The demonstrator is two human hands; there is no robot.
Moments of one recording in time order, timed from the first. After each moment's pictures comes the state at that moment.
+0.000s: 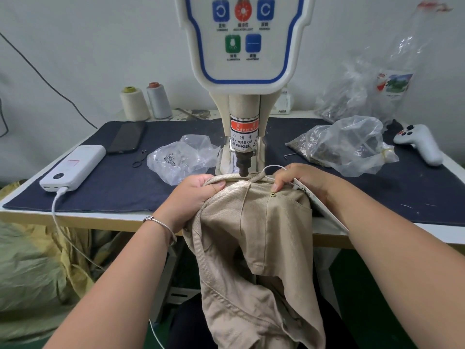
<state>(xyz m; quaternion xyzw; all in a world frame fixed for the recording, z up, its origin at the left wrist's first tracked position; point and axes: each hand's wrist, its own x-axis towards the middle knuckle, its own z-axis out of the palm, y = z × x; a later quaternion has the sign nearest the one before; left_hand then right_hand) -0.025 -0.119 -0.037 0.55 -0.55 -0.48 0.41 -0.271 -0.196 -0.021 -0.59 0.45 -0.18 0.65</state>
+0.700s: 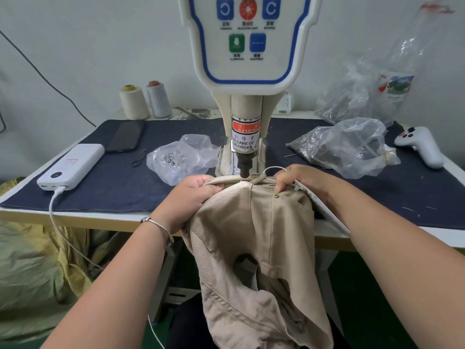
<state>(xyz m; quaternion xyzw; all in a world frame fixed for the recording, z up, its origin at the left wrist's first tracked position) -0.019 -0.119 -0.037 0.55 -0.55 -0.49 0.39 -0.271 -0.201 -0.023 -0.63 0.45 -0.17 0.61</state>
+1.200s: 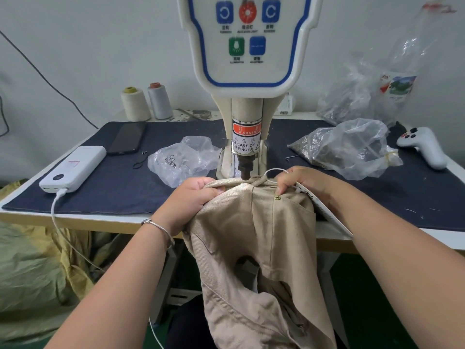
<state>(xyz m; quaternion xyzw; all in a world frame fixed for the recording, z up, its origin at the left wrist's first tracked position) -0.020 -0.119 -0.034 0.55 -0.55 -0.50 0.39 -0.271 -0.199 -0.022 -0.62 0.45 -0.18 0.62</state>
